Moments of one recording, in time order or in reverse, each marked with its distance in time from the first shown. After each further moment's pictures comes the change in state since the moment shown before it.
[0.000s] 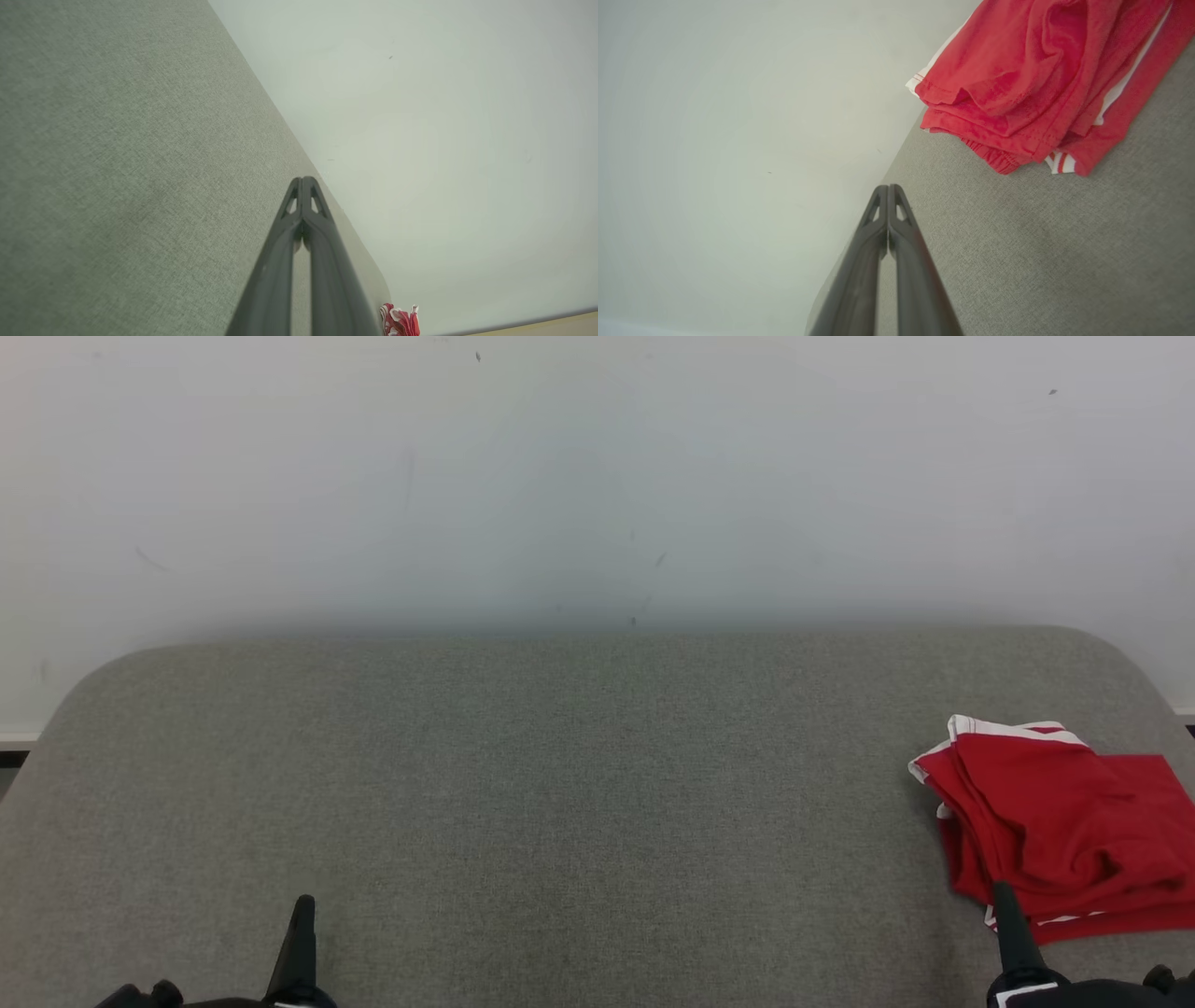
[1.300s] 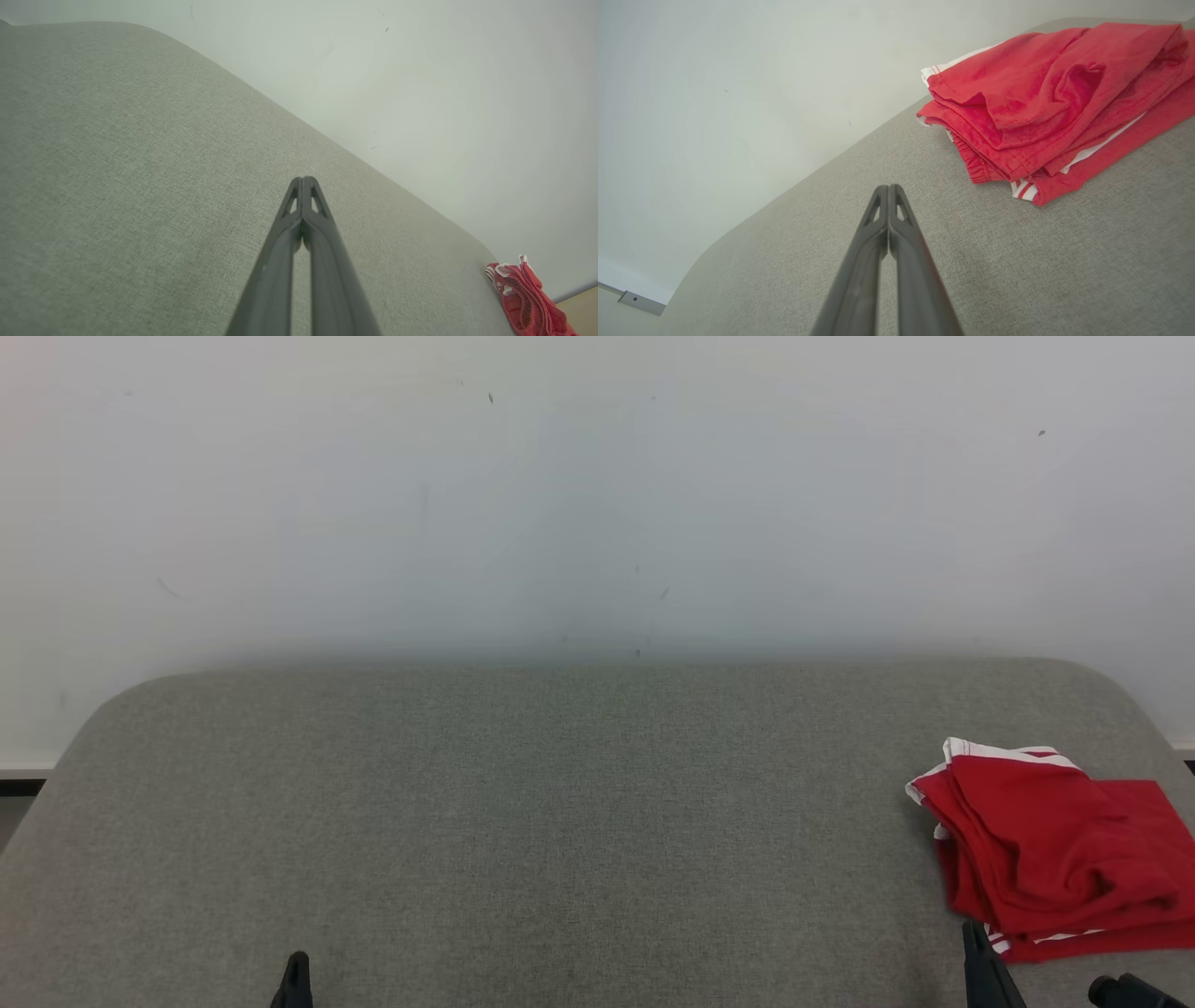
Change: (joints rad) left arm 0.104 0.021 -0.023 -0.002 0.443 0.000 -0.132; right arm 0.035 0.000 0.051 0.076 -0.483 0.000 -0.094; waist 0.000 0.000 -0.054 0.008
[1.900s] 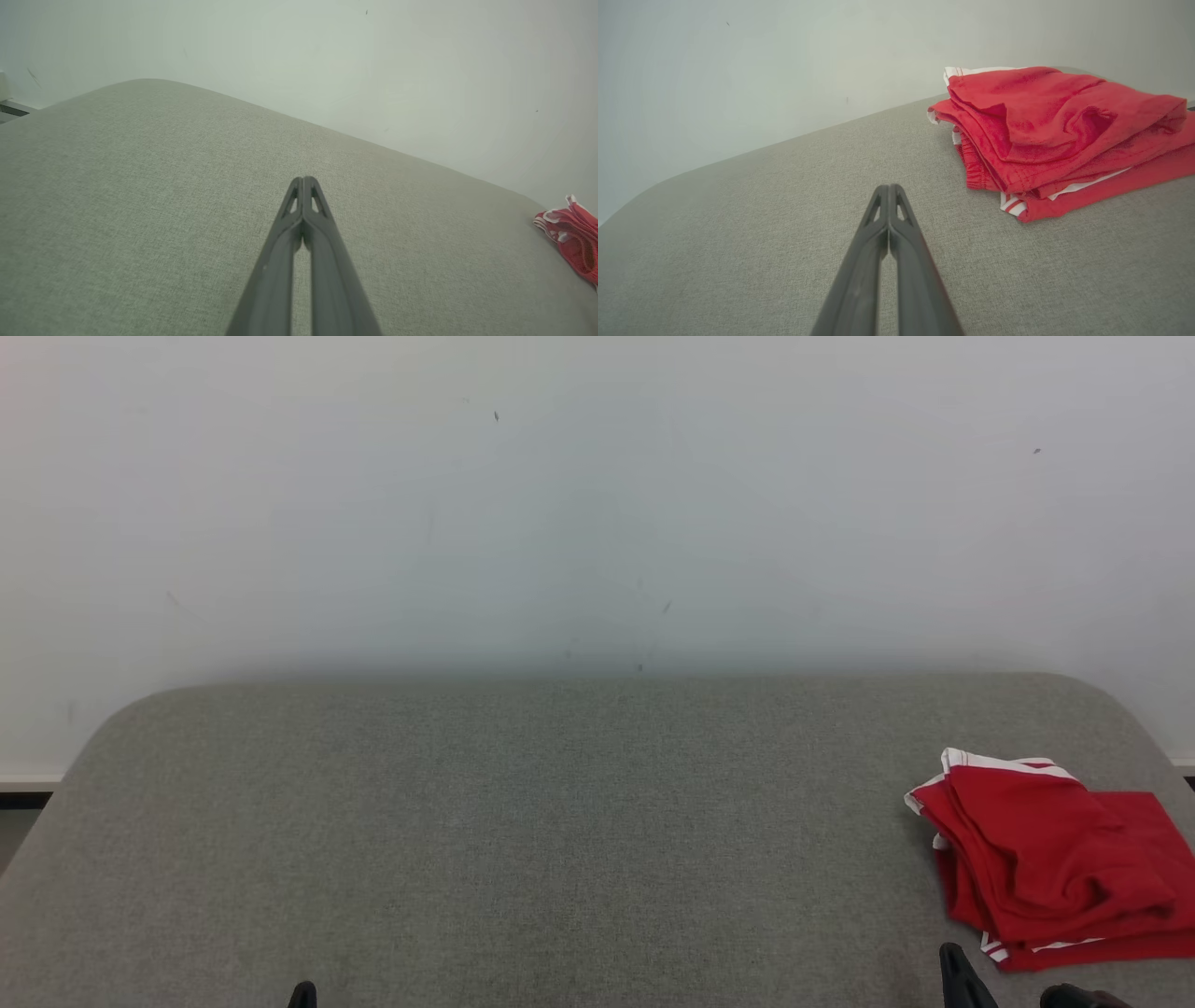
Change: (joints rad) left arm 0.055 0.011 -0.012 0.000 0.289 0.000 -0.083; right arm 0.011 0.000 0.028 0.055 -0.327 0.000 -0.058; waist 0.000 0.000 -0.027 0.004
